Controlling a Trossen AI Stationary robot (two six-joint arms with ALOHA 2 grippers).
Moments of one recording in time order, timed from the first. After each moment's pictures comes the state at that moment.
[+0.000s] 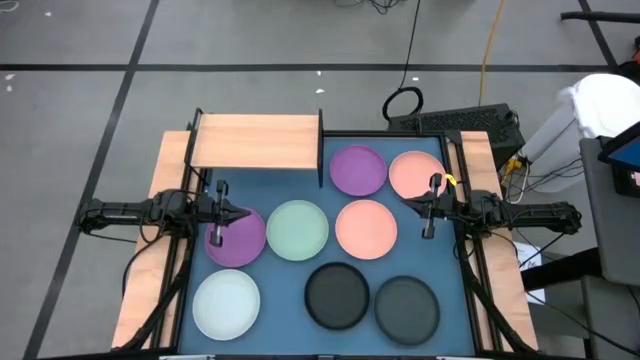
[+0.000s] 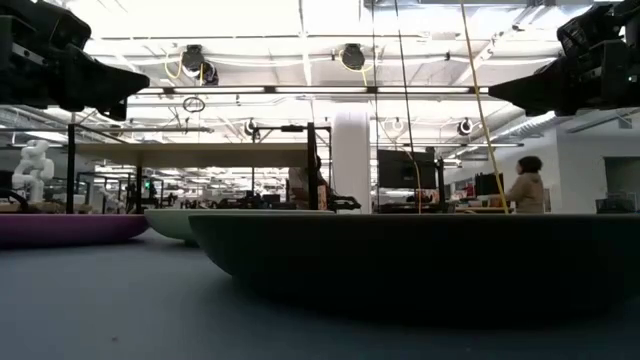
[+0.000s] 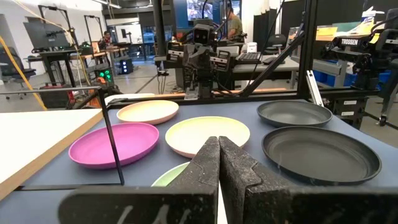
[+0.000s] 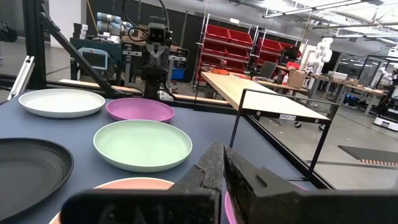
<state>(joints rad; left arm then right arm) -0.02 0.01 0.01 0.01 0.02 0.07 0.02 0.02 0.01 0.04 0.21 -0.19</state>
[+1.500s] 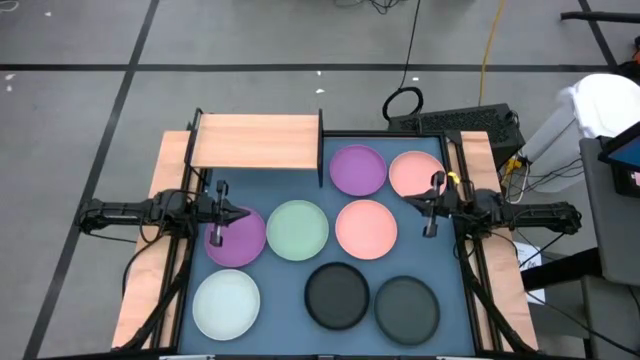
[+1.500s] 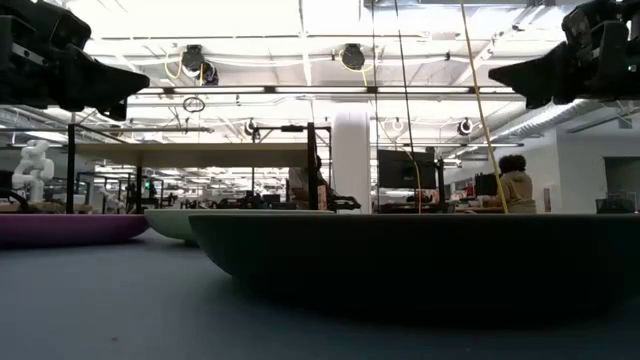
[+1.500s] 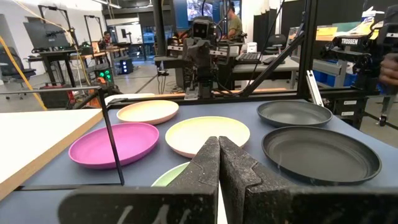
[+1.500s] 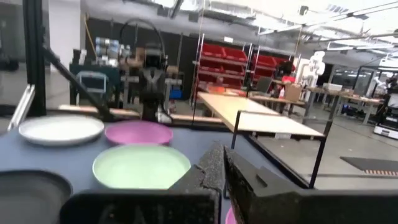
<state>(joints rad) -0.02 0.01 0.01 0.01 0.02 0.07 0.02 0.02 0.02 0.14 0.21 -0.16</state>
